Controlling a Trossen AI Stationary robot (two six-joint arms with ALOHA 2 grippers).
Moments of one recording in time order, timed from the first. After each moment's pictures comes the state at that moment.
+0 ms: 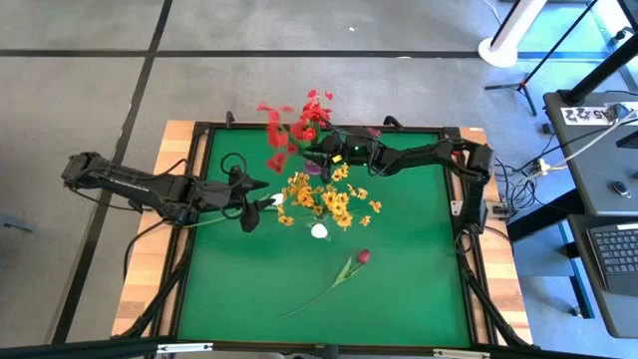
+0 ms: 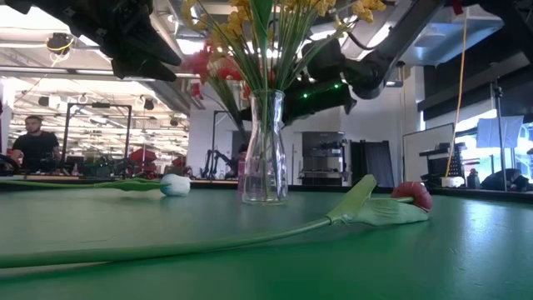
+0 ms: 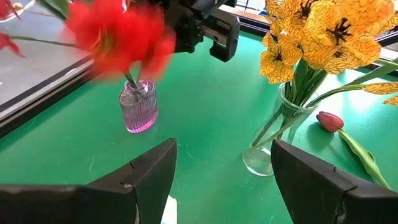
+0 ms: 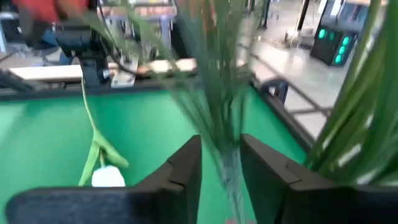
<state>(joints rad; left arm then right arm) -0.15 0.84 0.56 -0.23 -0.51 -0.40 -0.39 1.92 1.07 0.66 -0.23 -0.08</state>
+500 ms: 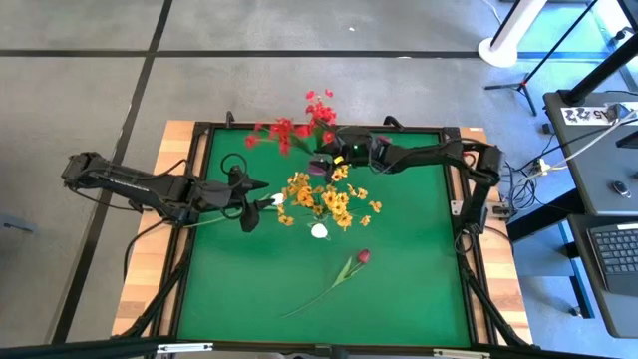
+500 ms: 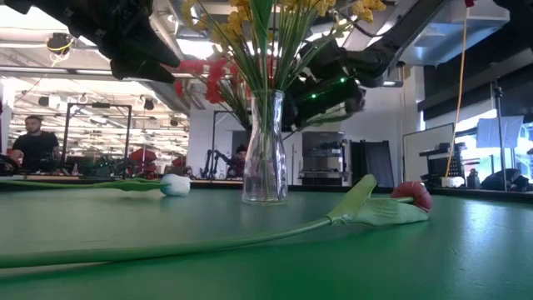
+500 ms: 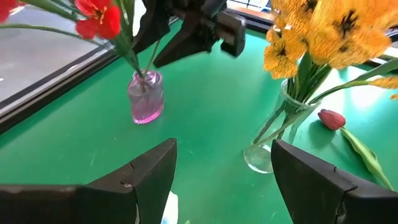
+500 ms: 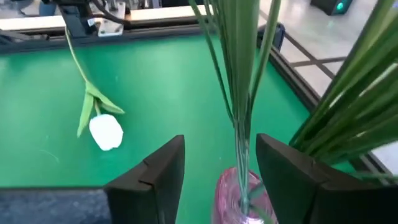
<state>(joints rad) -0.15 0.84 0.56 -0.24 -0.51 -0.41 -0.39 1.84 1.07 0.37 -0.18 -0.10</state>
